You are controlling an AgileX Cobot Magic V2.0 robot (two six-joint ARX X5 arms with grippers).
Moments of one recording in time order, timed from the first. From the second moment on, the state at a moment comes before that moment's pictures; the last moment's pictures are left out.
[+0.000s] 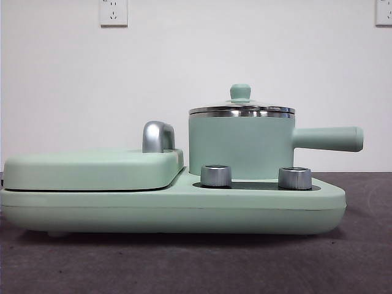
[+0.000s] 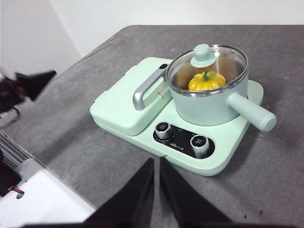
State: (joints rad) left arm -0.14 0.06 0.17 -0.13 0.09 -0.16; right arm 0.57 0.21 0.95 -1.05 -0.18 0.28
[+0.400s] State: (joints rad) left arm -0.10 0.00 0.03 -0.16 0.00 -0.17; right arm 0.57 0.21 0.95 -1.05 -0.18 0.28
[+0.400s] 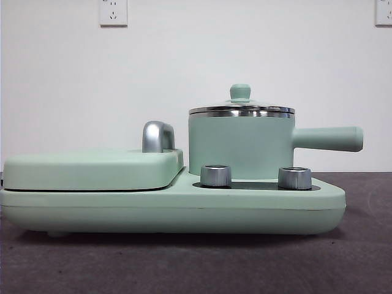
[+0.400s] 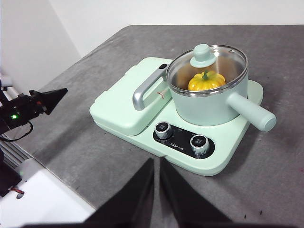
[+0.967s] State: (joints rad) left arm -0.06 0.00 0.03 -0.18 -0.02 -0.07; right arm 0.57 0.21 0.95 -1.05 -0.18 0.28
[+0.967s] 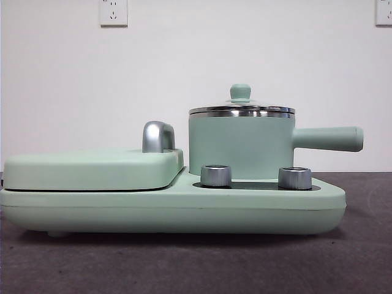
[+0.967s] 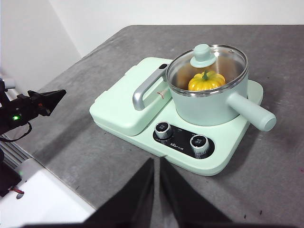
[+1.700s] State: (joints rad) left arm -0.06 0.00 0.03 -0.18 -0.02 -0.07; right arm 0.44 0.21 0.84 -0.92 -0.18 0.28
